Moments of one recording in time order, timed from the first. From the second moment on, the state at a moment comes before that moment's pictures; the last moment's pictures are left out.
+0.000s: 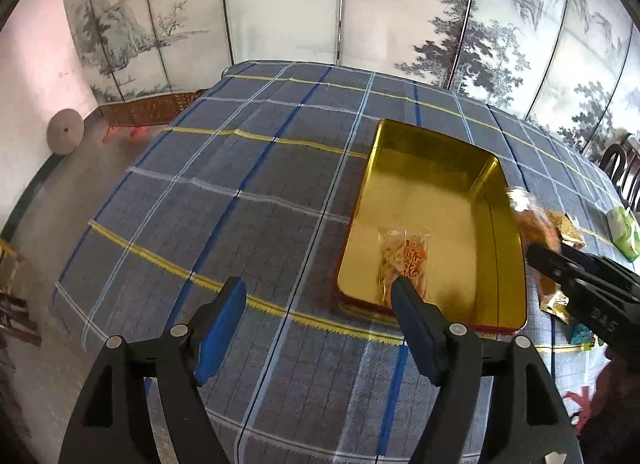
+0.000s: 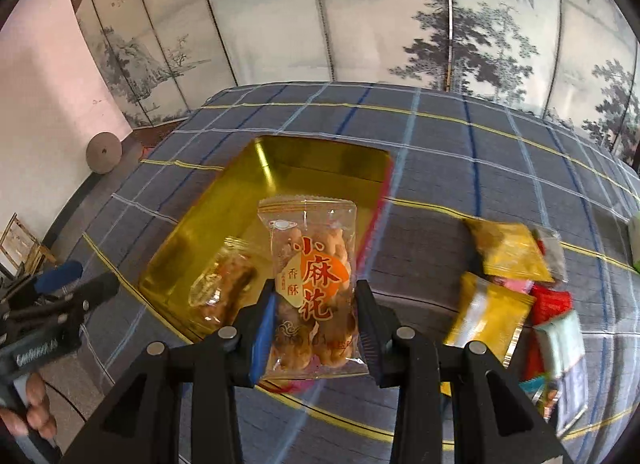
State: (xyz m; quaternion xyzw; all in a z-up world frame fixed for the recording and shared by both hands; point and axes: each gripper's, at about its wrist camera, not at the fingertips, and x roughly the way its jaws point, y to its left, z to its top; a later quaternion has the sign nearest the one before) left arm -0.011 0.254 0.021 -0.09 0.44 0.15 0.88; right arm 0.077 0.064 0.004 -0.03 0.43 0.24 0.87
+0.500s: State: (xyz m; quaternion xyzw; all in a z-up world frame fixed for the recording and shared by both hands) left arm -0.028 0.260 0.017 -0.09 0.45 0.16 0.87; right arm 0.087 0.120 -0.019 -0.08 0.44 0.23 0.86
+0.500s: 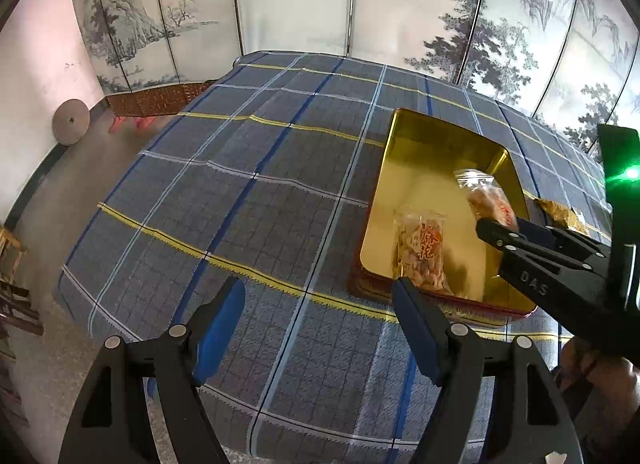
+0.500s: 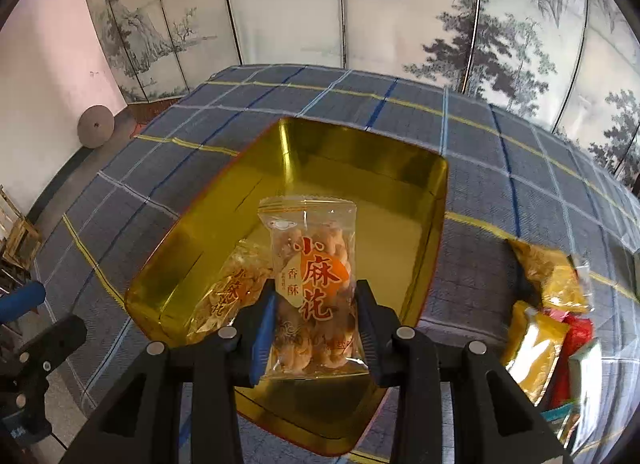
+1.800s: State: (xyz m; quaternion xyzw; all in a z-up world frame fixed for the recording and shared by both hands) left arm -0.034 0.273 0.010 -0.11 0.46 0.17 0.86; right arm 0.090 0.125 -0.034 -0.10 0.45 0.23 0.86
